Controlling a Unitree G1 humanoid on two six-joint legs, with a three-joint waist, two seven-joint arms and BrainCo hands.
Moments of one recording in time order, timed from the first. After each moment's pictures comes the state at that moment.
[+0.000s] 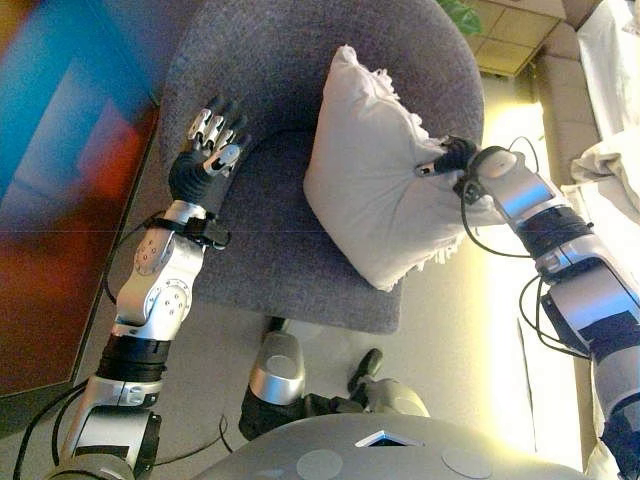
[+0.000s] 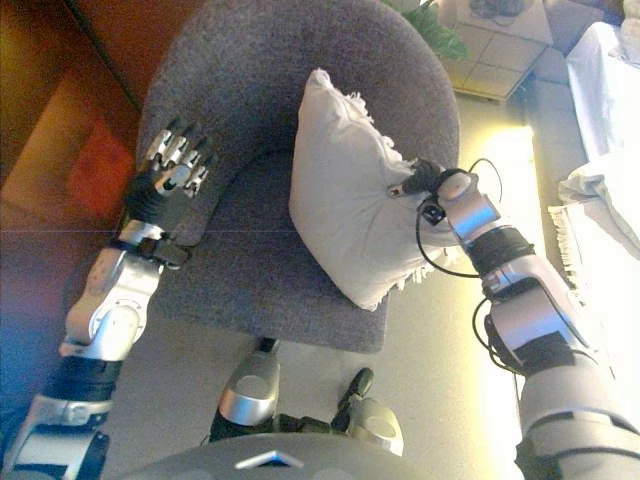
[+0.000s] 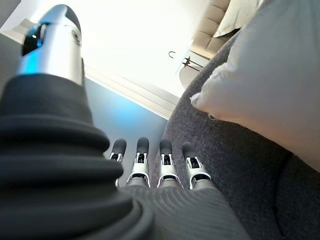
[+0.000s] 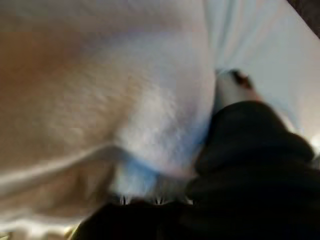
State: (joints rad) left arm -0.20 0.53 -0.09 -0.09 -0.86 -0.03 -0.05; right arm -0.93 -0.60 0.57 0.75 0.13 0.42 0.15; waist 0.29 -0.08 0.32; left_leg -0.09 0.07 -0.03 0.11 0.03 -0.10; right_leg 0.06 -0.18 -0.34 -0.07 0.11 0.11
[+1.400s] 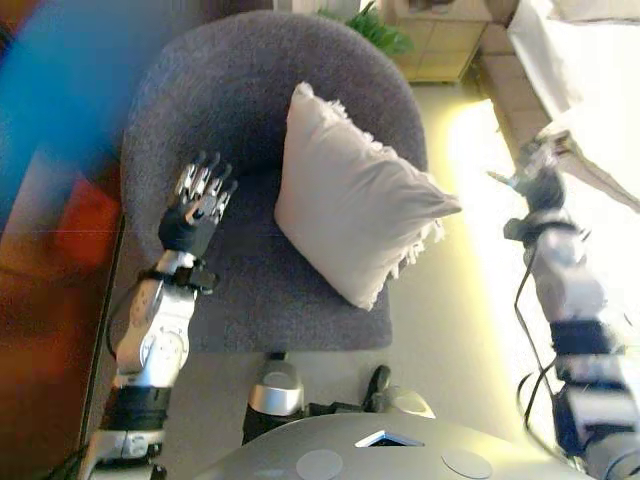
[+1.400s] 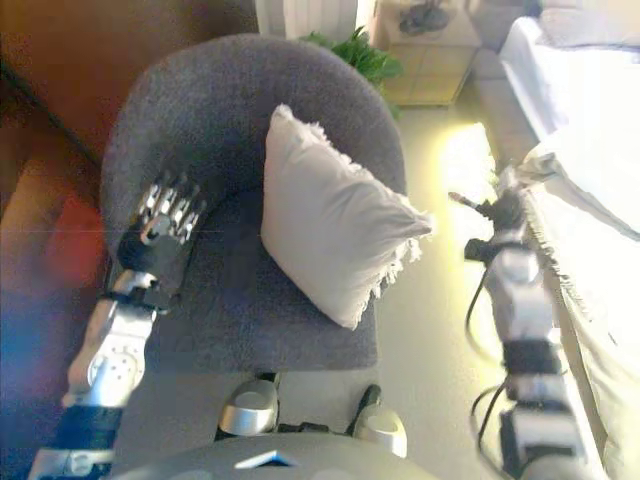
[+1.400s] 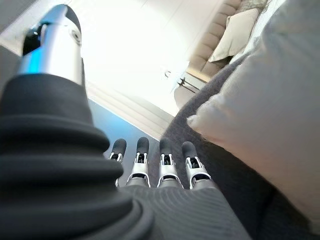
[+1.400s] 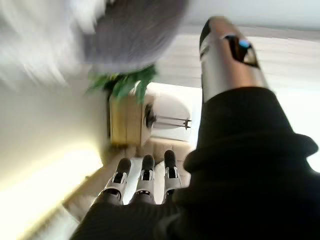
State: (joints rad) left arm 0.14 0.38 0.03 -0.09 -0.87 -0.08 -0.17; right arm -0.07 -0.37 -0.07 0.17 0.53 0.07 -0.09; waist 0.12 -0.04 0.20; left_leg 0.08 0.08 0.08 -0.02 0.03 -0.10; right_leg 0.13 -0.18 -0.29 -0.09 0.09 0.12
